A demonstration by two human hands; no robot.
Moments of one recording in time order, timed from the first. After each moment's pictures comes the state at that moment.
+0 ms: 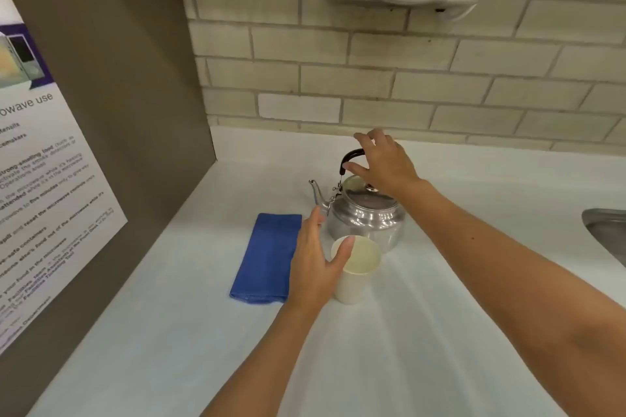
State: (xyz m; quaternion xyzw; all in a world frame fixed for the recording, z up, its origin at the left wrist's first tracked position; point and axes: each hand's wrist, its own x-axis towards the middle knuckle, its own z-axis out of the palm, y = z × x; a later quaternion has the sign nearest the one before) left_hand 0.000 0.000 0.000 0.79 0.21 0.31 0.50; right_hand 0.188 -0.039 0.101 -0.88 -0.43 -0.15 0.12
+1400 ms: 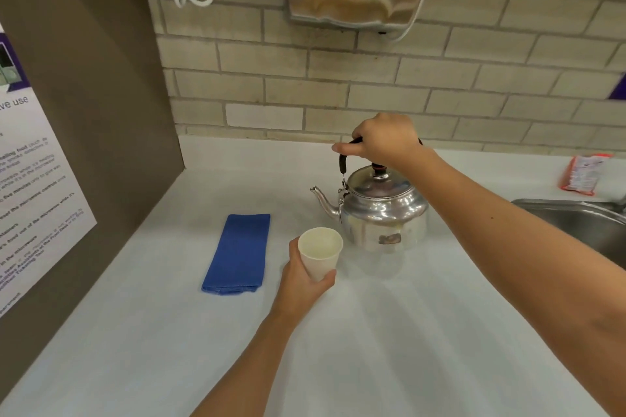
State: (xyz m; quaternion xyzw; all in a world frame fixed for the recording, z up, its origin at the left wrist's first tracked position) left_hand -0.005 -0.029 -0.044 0.77 0.17 0.24 0.56; right_hand 0.159 -0.107 0.185 -0.88 -0.40 -0.24 -0.02
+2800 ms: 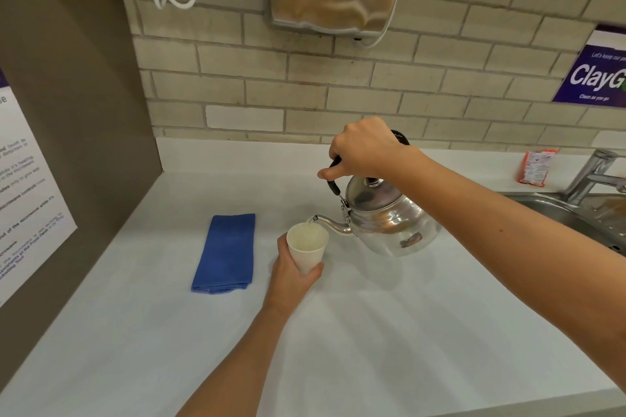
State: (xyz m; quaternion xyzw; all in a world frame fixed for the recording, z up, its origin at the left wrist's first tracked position) left_hand -0.004 -0.028 -0.045 0.78 0.16 0.26 0.55; right_hand 0.095 -0.113 0.203 -0.83 -0.46 -0.24 -0.21
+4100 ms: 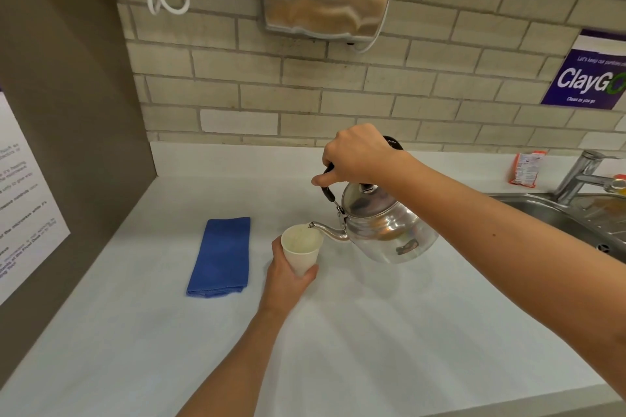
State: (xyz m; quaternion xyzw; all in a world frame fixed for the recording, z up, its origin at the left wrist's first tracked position) left_hand -0.003 -0.028 -0.044 0.78 0.17 0.25 0.54; right_hand 0.086 -0.114 0.202 -0.84 -0.45 -0.22 -0.22
